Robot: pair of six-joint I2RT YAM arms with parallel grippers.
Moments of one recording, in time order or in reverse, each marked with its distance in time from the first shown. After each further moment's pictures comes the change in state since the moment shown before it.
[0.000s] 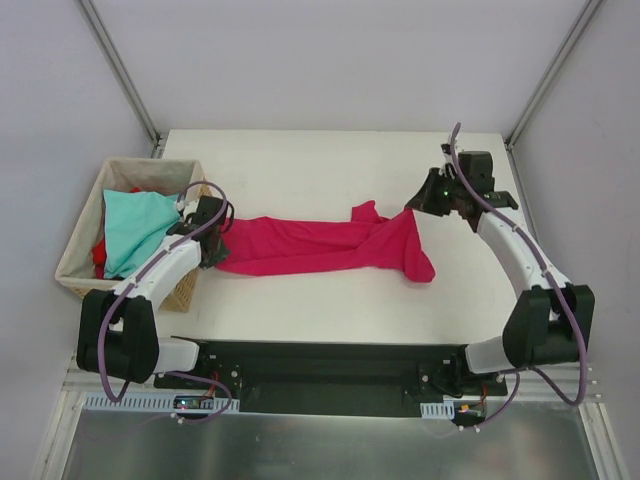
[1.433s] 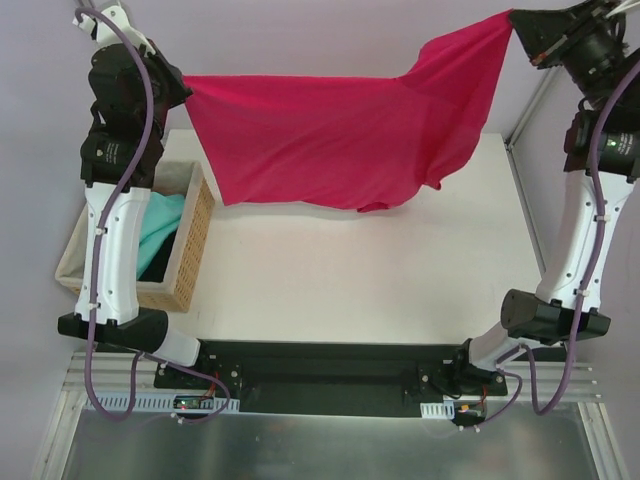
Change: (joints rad) left arm 0.024 0.168 1.292 -0.027 0.069 0.298; right arm -0.303 0.136 1.043 0.246 -0.352 0.292
